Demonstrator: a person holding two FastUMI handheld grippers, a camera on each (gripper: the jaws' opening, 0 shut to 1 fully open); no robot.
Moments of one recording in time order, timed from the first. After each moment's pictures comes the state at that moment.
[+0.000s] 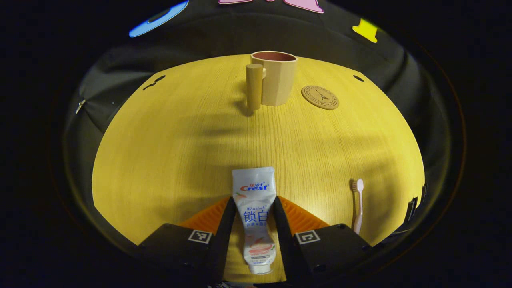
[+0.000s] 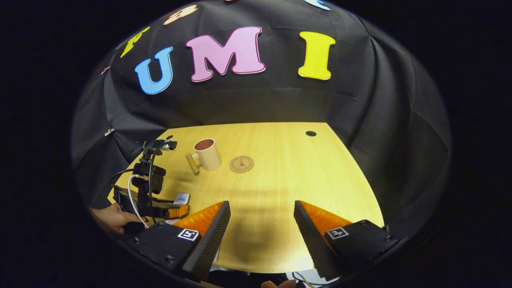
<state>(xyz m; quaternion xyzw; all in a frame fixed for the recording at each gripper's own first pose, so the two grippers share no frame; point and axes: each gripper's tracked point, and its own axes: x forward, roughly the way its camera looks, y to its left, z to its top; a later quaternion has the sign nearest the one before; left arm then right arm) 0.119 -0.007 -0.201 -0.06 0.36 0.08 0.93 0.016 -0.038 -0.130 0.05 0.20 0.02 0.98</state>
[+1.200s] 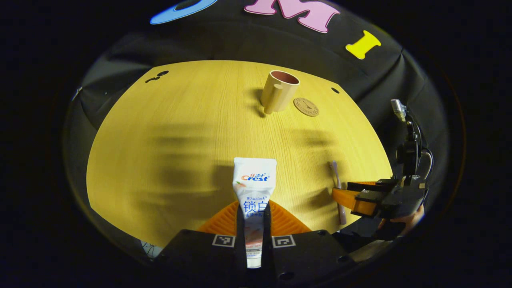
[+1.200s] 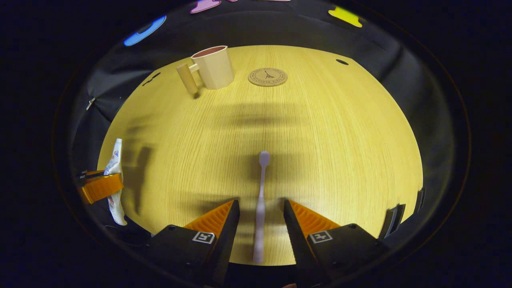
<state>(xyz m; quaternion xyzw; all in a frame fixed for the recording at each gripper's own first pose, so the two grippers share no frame) 0.028 0.051 -0.167 -0.11 0.33 -0.03 0.94 0.027 0.071 -0.294 0.03 0.45 0.00 0.89</state>
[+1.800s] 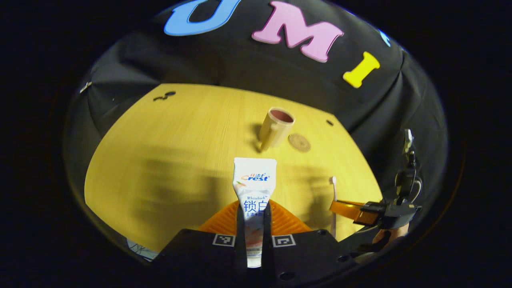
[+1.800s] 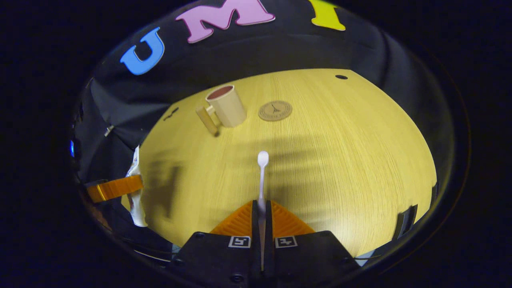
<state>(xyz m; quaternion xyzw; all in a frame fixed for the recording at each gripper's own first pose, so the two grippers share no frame) 0.047 0.046 -0.074 -0.15 0.17 -0.04 0.97 0.045 0.077 -0.207 0.15 0.30 0.07 0.94</state>
